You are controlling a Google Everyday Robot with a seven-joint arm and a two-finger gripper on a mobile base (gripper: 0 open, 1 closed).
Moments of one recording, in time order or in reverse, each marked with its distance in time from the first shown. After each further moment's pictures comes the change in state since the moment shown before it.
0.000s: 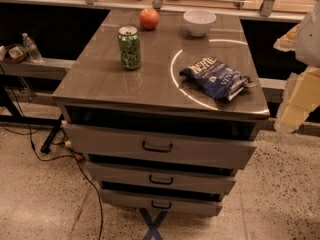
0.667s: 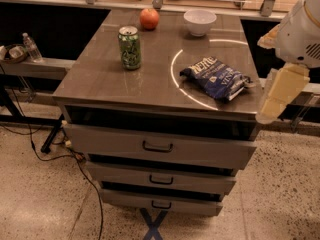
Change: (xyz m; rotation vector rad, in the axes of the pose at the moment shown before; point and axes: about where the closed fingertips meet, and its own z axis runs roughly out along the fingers) arm -0.021 -0.022 0.024 0.005 -0.056 -0.024
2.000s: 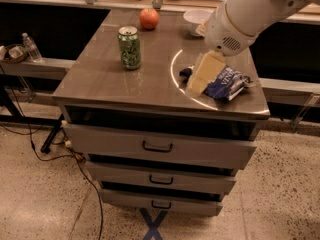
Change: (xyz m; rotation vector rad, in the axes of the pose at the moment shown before) arm -0.123 -0.051 0.068 0.028 -0.266 -0.046
